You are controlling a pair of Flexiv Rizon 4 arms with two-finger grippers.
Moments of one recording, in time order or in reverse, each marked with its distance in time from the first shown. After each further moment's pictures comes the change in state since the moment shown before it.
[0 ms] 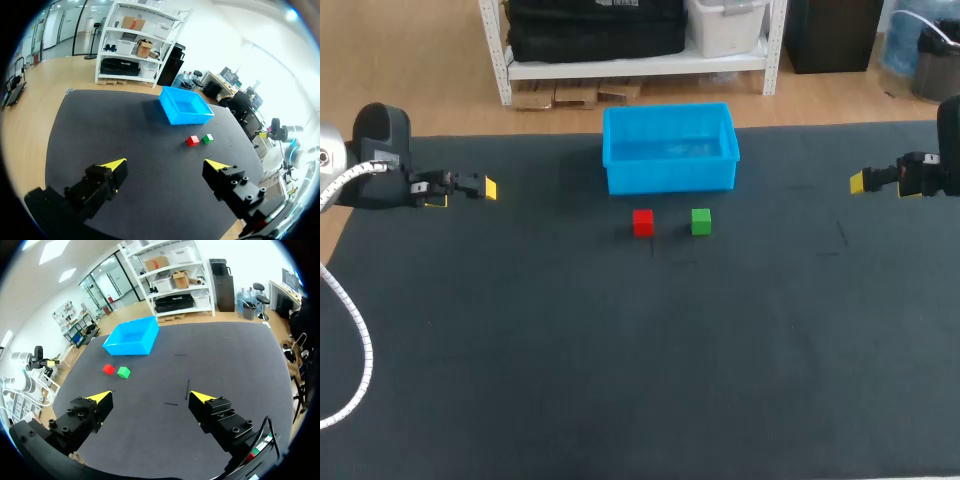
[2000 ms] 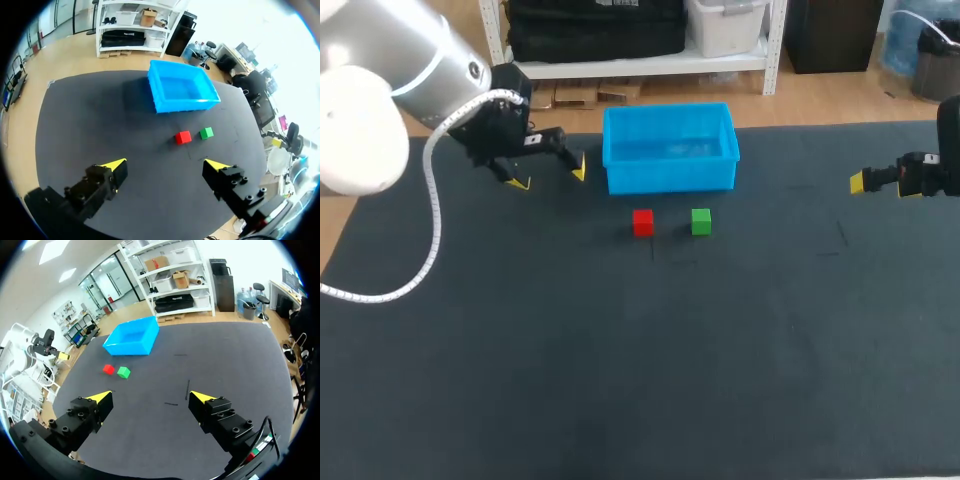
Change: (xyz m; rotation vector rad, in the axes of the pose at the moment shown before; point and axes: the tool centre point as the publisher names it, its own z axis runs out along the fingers) left arm -0.030 -0.070 0.086 -0.105 0.302 -0.046; right arm 0.000 0.000 0.000 0.000 0.000 0.000
